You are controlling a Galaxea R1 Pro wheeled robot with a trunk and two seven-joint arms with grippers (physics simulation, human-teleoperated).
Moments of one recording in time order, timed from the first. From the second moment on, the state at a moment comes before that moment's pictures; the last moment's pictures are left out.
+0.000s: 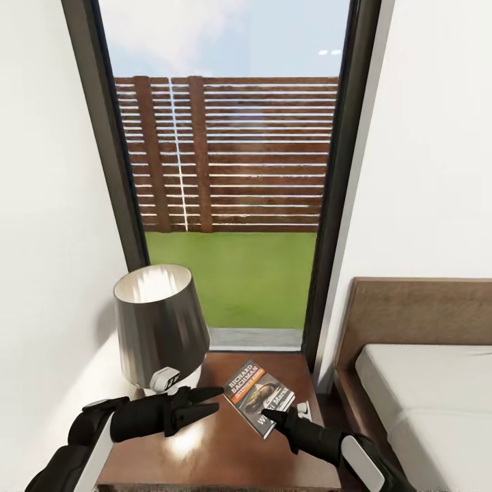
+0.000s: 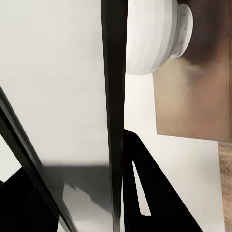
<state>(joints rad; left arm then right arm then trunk) -0.22 0.09 -0.01 -1.41 0.36 0.77 -1.37 -0.41 -0.07 0.23 -0.62 -0.99 0.71 0.70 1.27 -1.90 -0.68</state>
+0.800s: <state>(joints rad) -0.22 0.09 -0.01 -1.41 0.36 0.77 -1.37 -0.41 -0.07 0.23 -0.62 -0.99 0.71 0.70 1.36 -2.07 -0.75</state>
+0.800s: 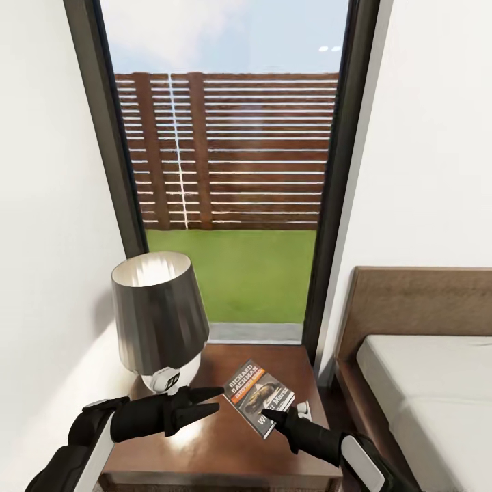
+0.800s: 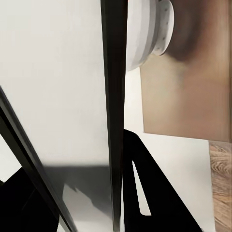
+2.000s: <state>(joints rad) -0.22 0.09 -0.01 -1.40 0.36 0.77 -1.37 -0.41 -0.07 0.23 -0.62 -0.99 0.71 0.70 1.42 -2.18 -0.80</state>
